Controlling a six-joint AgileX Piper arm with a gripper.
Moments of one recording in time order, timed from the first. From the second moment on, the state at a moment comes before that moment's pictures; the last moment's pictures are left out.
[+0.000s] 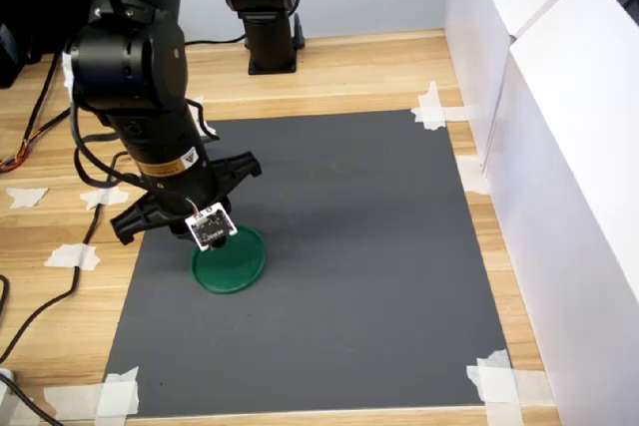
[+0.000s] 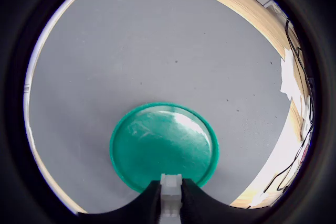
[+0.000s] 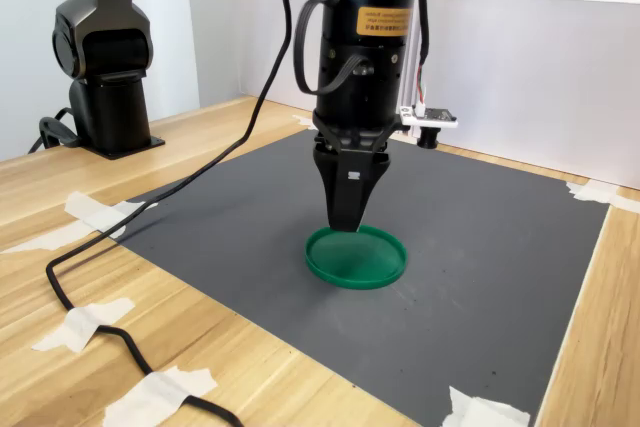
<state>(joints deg) -3.1 111.8 -86.1 -1.4 60.3 -38.8</state>
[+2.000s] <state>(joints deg) -8.7 16.2 -17.7 31.6 25.9 -32.3</state>
